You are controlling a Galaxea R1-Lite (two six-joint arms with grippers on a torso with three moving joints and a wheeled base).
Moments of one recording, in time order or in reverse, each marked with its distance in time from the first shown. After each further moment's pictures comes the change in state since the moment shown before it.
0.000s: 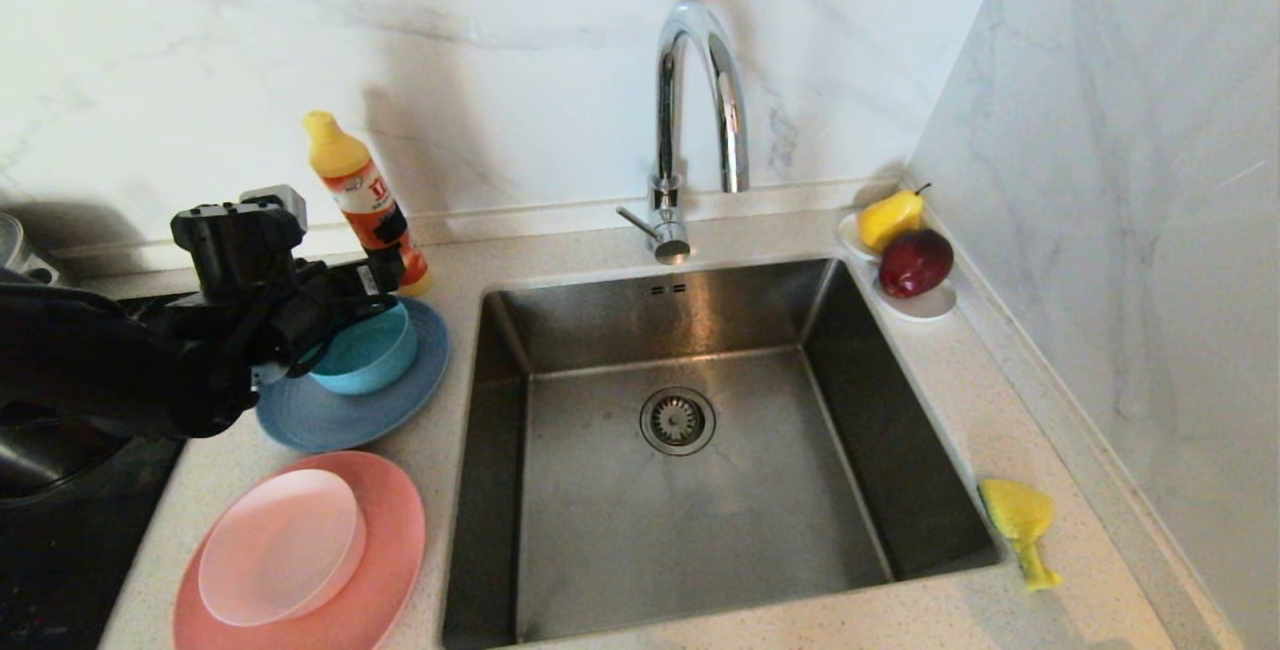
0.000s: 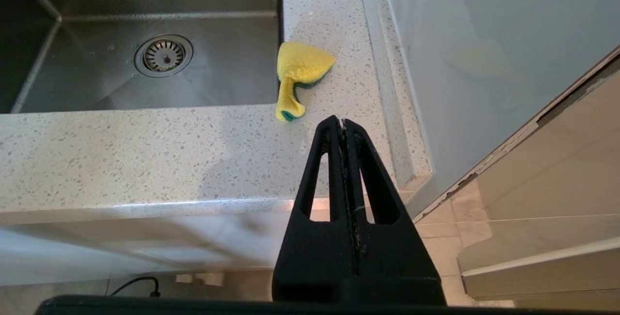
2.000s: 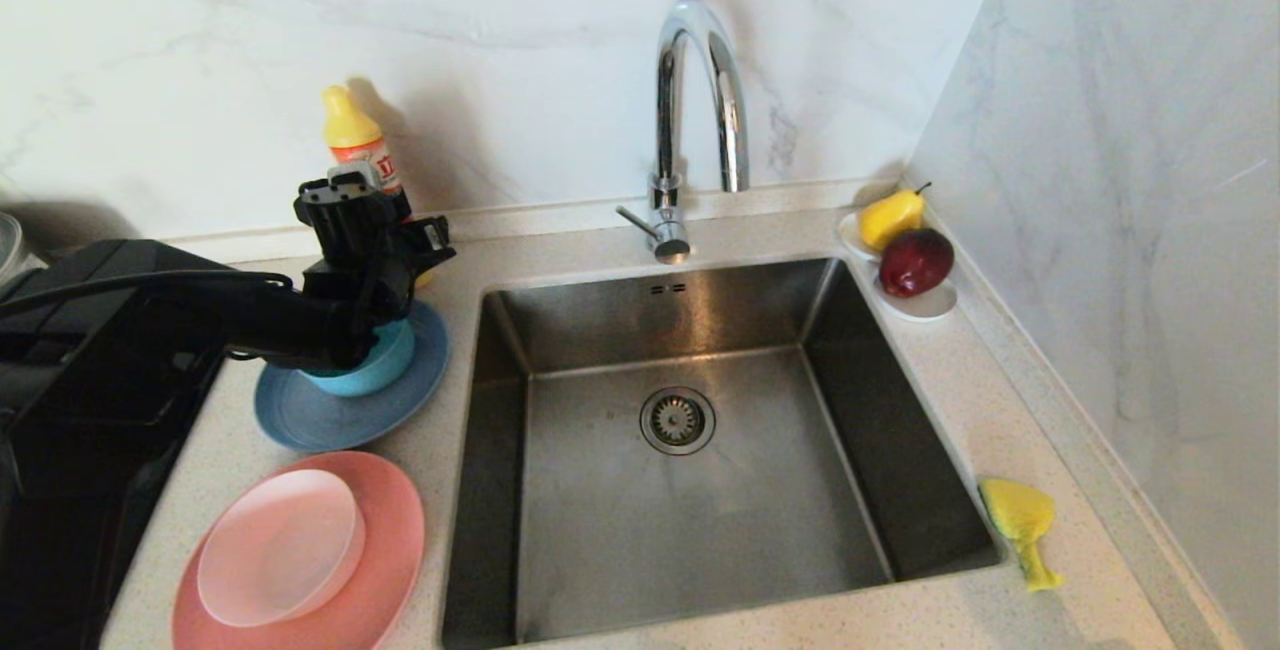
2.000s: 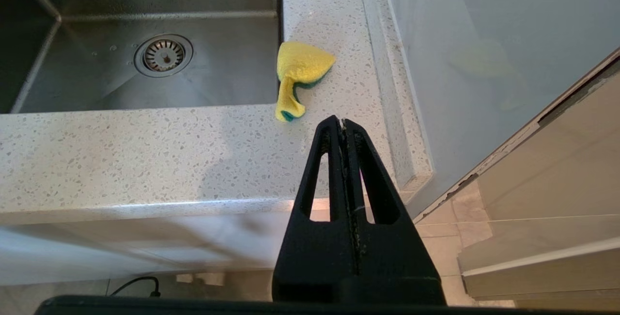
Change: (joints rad) left arm -0.040 0.377 -0.556 -0.006 0.047 0.000; right arm 0.000 0.000 0.000 0.000 0.000 0.000
